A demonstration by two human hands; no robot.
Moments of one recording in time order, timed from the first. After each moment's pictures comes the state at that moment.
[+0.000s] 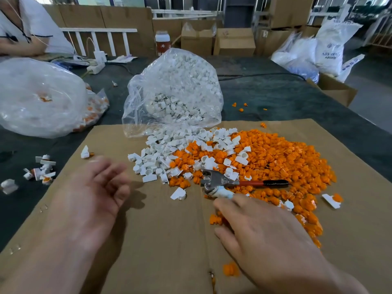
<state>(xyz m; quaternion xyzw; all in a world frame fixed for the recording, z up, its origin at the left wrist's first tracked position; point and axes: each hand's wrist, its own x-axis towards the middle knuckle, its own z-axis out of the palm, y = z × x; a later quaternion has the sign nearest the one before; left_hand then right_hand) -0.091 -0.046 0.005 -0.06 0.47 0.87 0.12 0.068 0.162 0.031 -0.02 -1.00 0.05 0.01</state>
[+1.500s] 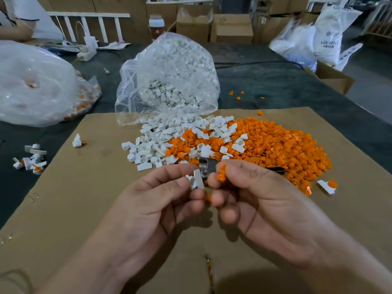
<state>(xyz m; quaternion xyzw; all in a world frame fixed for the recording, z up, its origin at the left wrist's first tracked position) -0.025 0.006 0.015 0.06 0.46 0.81 0.35 0.058 0.172 0.035 -0.08 -0.43 0.90 -0.04</state>
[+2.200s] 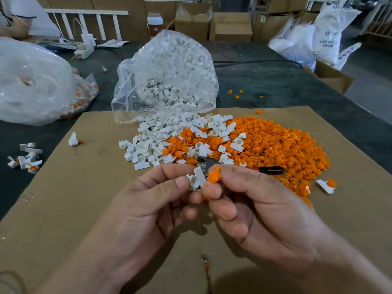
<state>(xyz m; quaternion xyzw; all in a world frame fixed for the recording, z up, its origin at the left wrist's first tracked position) -0.021 0.005 0.016 0.10 0.43 0.82 0.35 0.057 0.168 0.032 -0.02 -0.38 0.92 -0.09</state>
